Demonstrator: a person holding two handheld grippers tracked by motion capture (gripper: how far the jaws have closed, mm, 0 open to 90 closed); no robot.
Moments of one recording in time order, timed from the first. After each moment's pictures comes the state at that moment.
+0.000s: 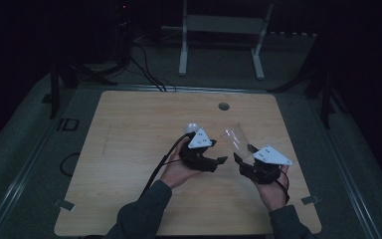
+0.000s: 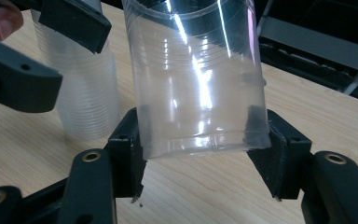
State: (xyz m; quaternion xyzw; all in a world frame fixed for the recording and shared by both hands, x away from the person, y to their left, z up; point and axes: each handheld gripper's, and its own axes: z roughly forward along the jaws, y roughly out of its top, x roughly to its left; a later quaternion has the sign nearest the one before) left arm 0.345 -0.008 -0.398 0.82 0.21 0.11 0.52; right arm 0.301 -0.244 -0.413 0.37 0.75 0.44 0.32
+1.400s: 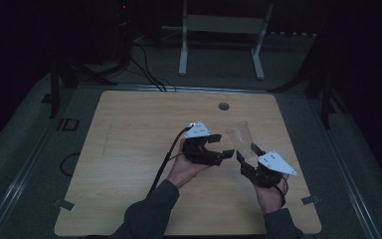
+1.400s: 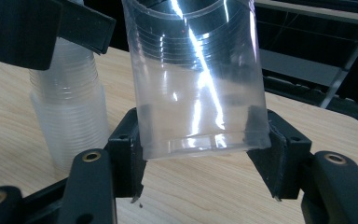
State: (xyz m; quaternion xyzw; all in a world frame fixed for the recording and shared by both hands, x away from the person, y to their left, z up) left arm 0.352 -0.013 -0.386 0.77 0.25 0.04 0.59; right arm 0.291 -0.246 -0.421 0.39 0.69 0.48 0.36
